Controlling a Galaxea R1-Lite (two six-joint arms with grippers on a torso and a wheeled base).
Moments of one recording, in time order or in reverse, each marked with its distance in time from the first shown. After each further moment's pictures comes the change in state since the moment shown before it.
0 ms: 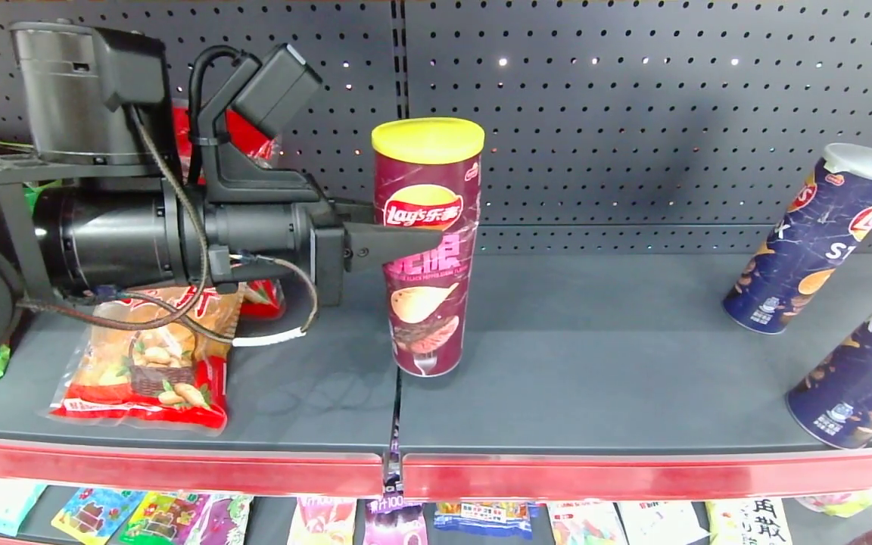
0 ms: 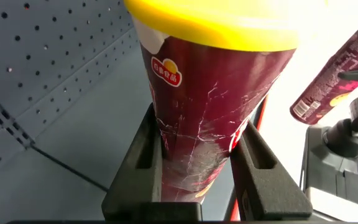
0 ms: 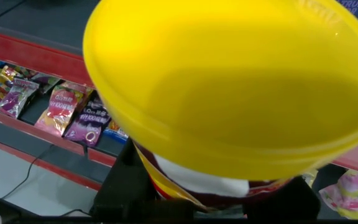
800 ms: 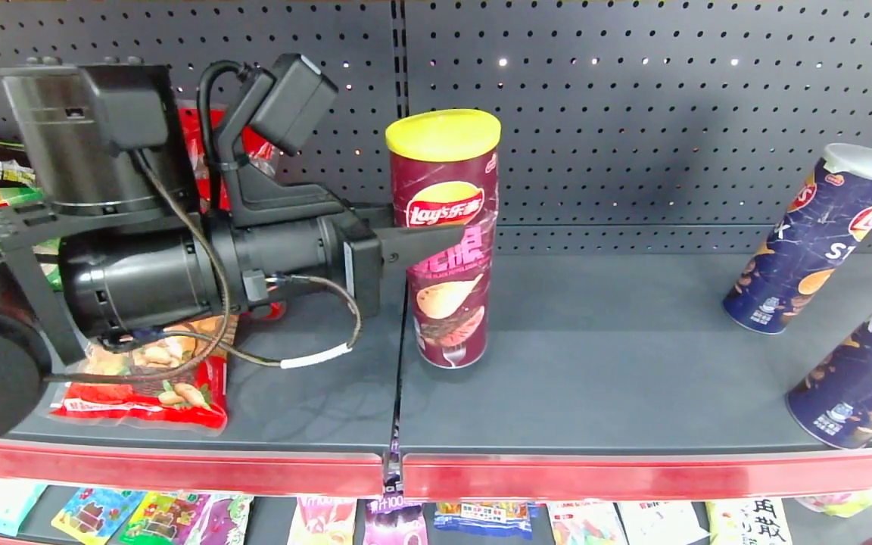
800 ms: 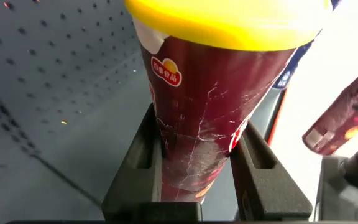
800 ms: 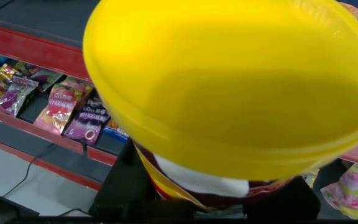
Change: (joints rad) left arm -0.098 0.003 0.124 -0.257 0.186 -0.086; right arm 0.000 -0.032 0.026 0.000 0.000 0.000
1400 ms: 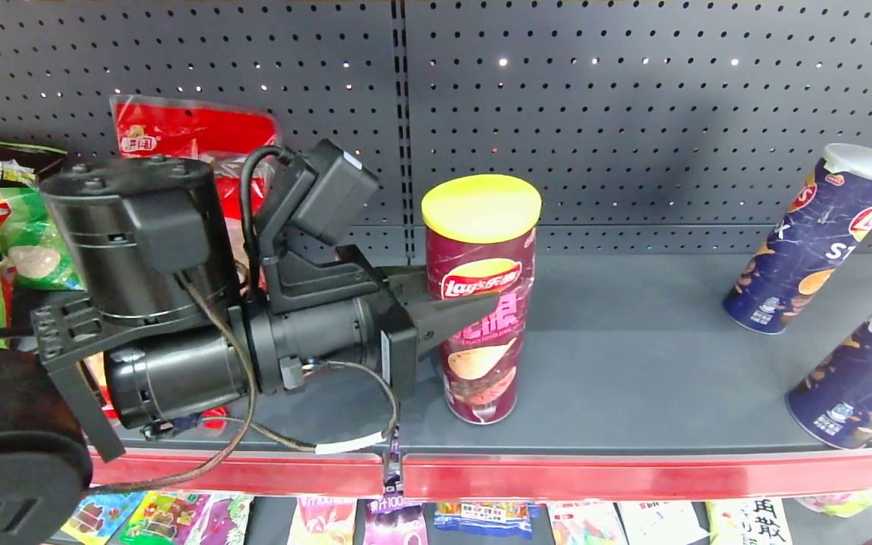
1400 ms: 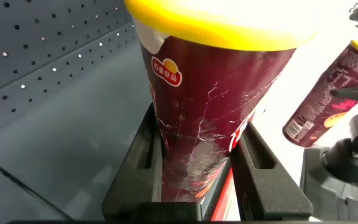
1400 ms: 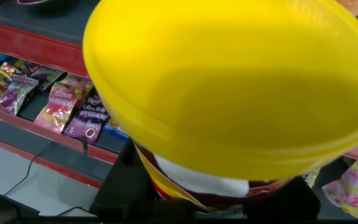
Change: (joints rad) left arm -0.100 0.018 0.190 -0.205 0.040 -0.013; right arm 0.000 -0.002 0.012 0.000 0.000 0.002
